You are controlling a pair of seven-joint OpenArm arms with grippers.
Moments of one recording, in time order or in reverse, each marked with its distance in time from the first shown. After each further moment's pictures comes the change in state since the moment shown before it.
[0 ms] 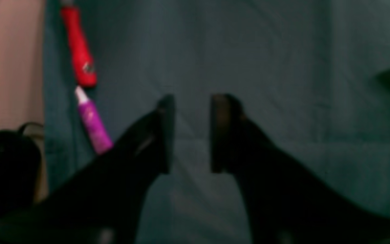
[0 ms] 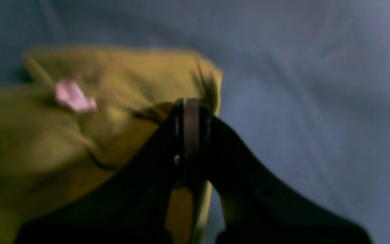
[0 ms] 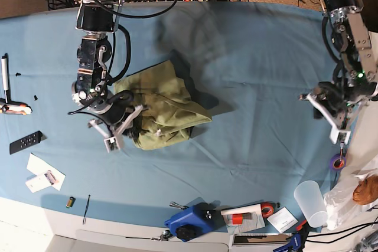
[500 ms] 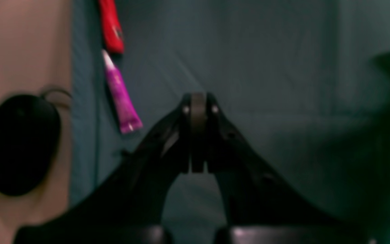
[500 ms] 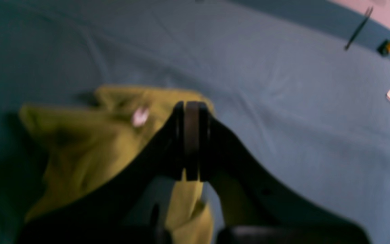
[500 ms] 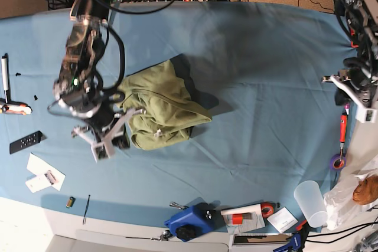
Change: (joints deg) left arm 8.2 0.3 -16.5 3.1 -11.2 -9.7 -5.7; right arm -5.5 0.0 0.1 29.3 7.0 -1.4 -19.5
